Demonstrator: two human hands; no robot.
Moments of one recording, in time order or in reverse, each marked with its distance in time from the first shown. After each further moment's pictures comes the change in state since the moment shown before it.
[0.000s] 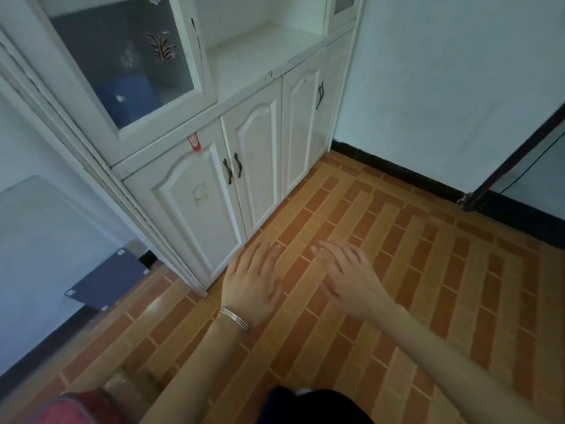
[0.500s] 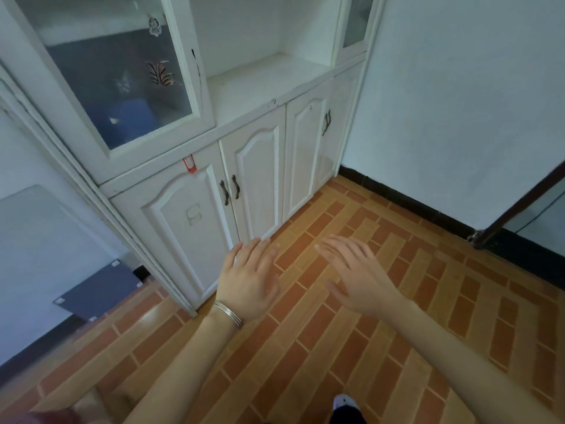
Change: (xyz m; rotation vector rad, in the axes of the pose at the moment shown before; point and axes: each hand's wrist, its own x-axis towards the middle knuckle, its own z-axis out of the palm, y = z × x) left_hand 0.080 0.032 -0.003 0.001 0.149 -0.006; right_hand 0.044 0.103 -0.020 0.060 0.024 -0.126
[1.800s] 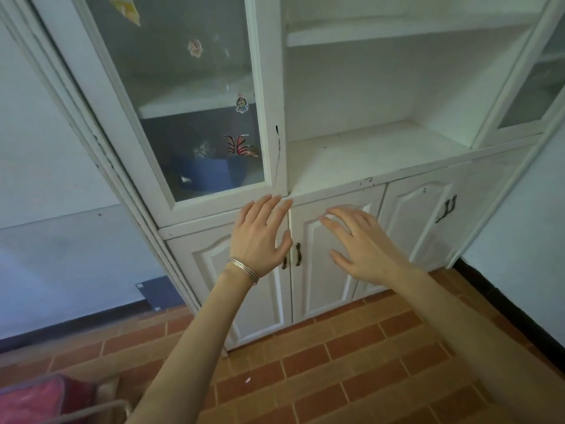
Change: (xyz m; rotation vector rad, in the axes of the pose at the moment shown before) left_hand 0.260 -0.095 -0.028 0.255 0.282 -0.447; right_hand 0.336 0.160 -0.021 0.099 0.202 -0.554
